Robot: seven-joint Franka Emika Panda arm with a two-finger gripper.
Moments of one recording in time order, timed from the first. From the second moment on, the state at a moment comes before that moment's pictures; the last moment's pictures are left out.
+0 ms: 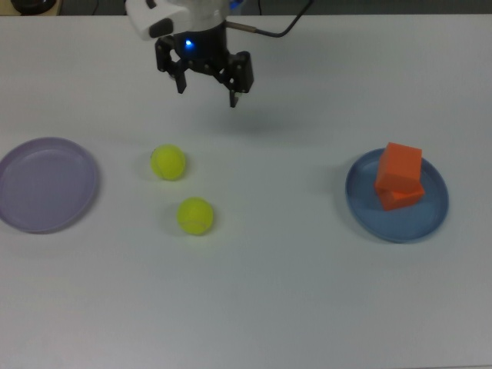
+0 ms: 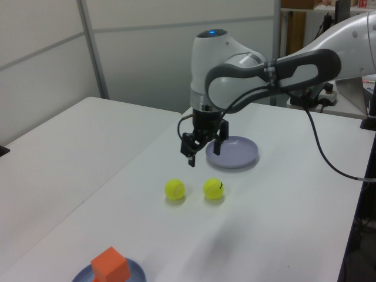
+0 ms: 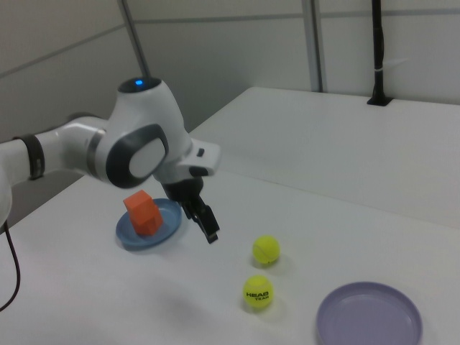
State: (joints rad) arm 0.29 0.03 -0.05 -1.89 0.04 2.05 0.37
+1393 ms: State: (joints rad) arm 0.23 0.29 -0.10 -2.01 0.04 2.42 0.30
